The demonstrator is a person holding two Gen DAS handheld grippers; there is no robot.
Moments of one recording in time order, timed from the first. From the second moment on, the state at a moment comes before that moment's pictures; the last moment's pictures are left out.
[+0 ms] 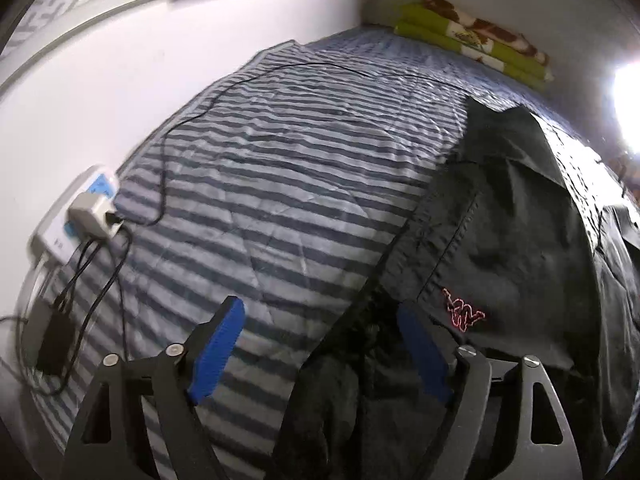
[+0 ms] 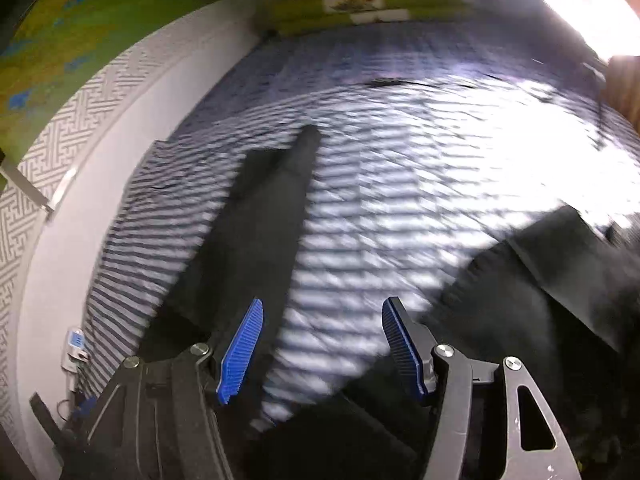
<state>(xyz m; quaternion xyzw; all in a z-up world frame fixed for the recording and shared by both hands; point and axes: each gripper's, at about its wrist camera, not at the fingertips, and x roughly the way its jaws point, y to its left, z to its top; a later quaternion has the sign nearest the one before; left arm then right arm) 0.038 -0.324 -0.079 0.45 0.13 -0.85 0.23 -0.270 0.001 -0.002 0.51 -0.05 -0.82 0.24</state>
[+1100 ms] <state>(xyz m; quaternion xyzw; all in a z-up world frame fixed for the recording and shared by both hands) 0.040 -0.333 -0.112 0.46 0.18 -0.86 0.11 -0.360 -0.219 -0.094 0.57 0.06 -0.81 0.16</state>
